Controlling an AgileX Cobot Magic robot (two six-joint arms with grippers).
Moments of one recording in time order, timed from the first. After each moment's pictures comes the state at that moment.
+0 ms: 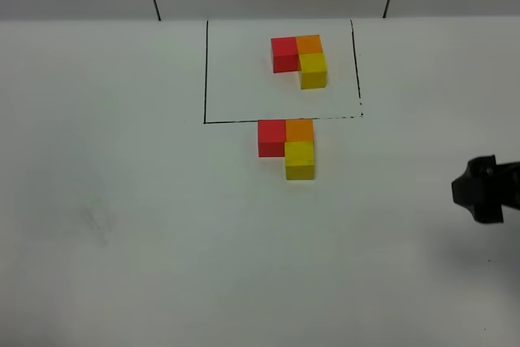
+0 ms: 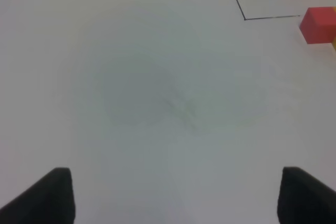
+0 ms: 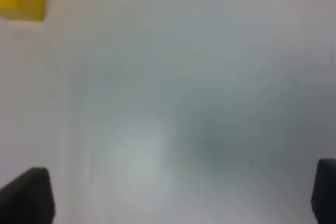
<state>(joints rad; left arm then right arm) -0.02 -0.01 -0.51 -0.14 1.06 0.05 0.23 0.99 -0.71 0.01 0.81 0.20</state>
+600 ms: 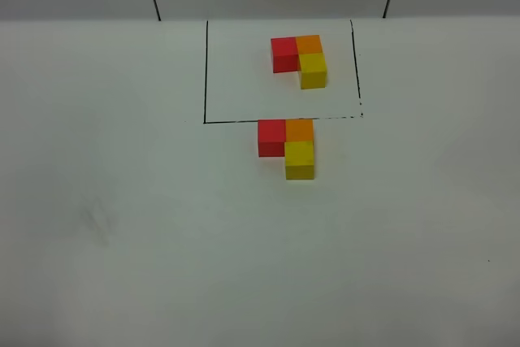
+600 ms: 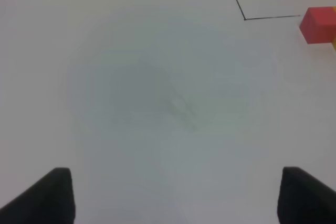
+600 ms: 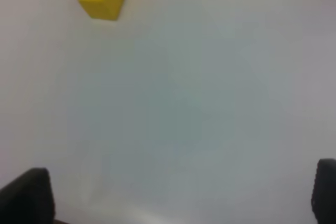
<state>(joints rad) -0.02 -0.01 -0.51 -0.14 1.06 0.05 0.32 0.27 -0.54 0.02 1.03 0.18</state>
